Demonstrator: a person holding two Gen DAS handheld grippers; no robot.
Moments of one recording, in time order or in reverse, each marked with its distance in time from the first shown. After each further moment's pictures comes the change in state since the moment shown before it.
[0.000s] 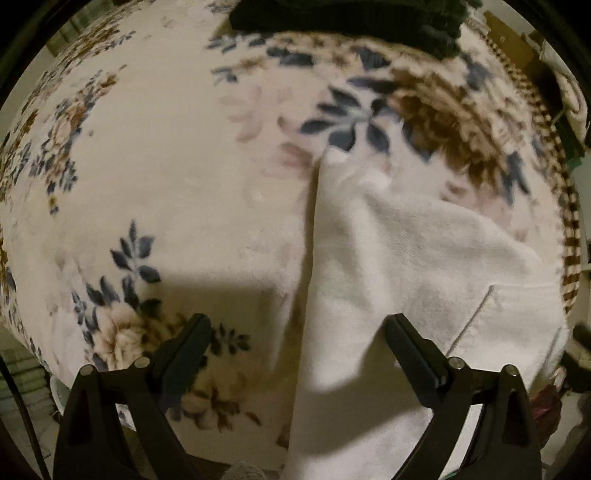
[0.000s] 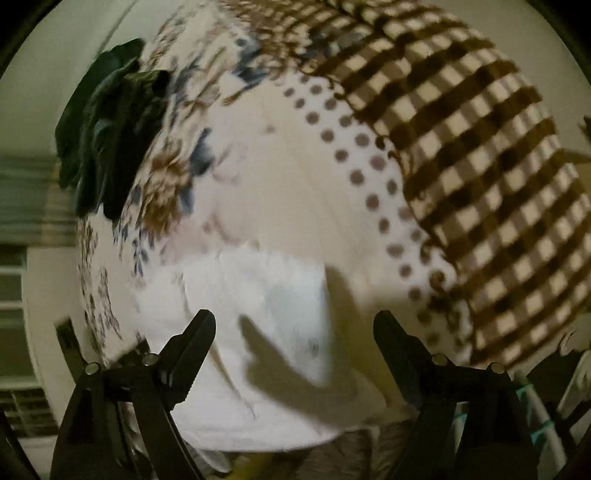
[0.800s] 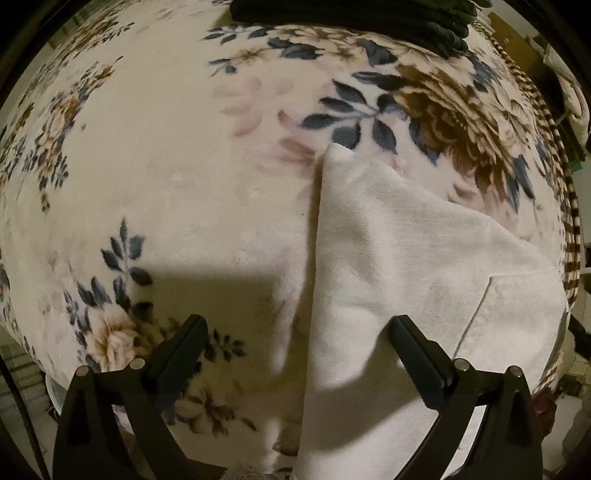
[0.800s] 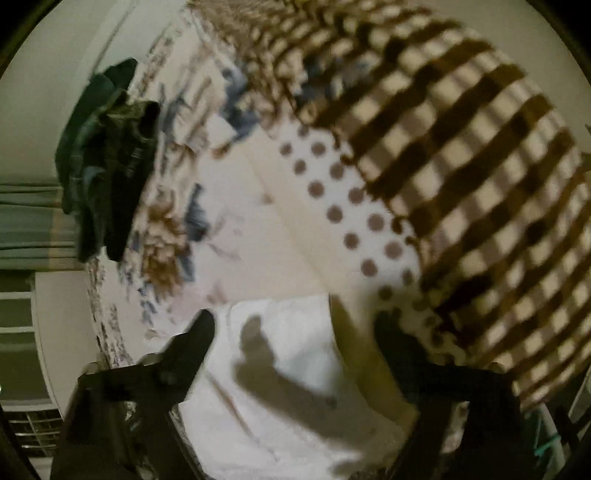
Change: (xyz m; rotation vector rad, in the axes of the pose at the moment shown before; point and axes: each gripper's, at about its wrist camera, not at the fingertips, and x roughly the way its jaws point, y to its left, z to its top) left arm -0.004 0.006 0.002 -0.026 0.009 -0.022; right arm -0.017 0.001 0.044 0.016 -0.070 0.038
